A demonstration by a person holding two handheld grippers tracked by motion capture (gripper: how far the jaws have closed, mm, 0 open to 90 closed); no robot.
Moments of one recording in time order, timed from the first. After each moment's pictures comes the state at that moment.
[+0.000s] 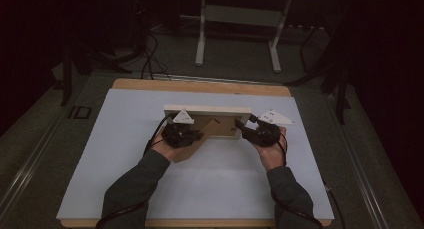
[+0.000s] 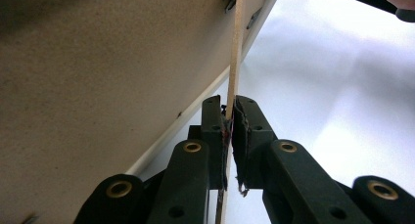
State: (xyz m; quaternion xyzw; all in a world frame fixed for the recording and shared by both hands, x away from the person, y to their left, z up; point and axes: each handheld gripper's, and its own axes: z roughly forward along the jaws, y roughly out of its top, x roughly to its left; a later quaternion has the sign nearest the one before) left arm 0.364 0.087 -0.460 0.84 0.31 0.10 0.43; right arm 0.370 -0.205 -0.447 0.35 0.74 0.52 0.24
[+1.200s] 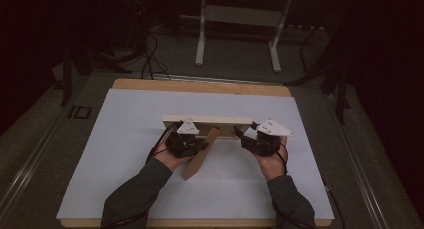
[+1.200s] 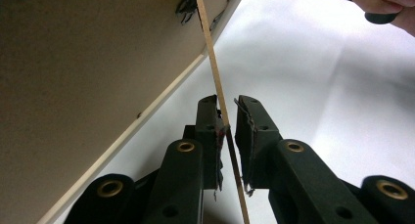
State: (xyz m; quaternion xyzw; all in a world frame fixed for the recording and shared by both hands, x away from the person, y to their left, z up) left arm 0.339 0.074 -0.461 0.85 0.28 0.10 0.44; right arm 0.345 -0.203 -0.453 0.34 0.74 0.51 0.27
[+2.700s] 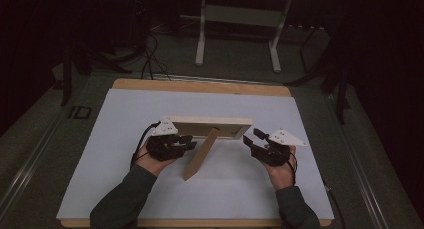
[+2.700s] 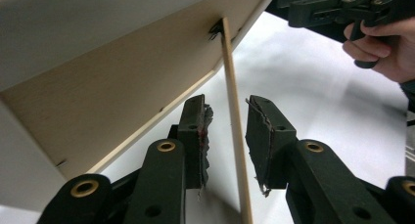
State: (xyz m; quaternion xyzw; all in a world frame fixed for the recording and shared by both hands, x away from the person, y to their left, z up) left arm 0.316 0.118 -0.447 0.81 0.31 0.11 0.49; right arm 0.327 -0.234 -0.470 0.36 0.73 0.53 0.24
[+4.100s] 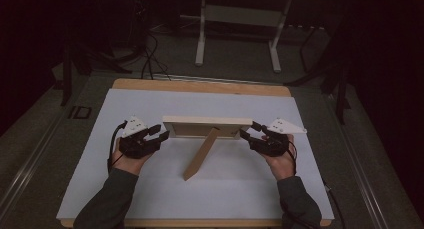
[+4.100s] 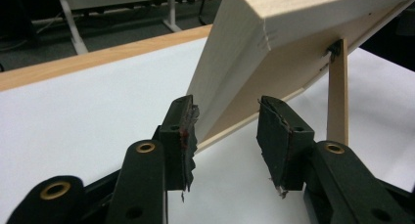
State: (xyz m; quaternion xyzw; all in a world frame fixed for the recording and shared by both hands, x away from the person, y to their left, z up) left arm 0.305 0.178 -0.445 0.74 0.41 0.22 0.49; right arm 0.346 -0.227 -0.445 0.32 0.75 0.54 0.20
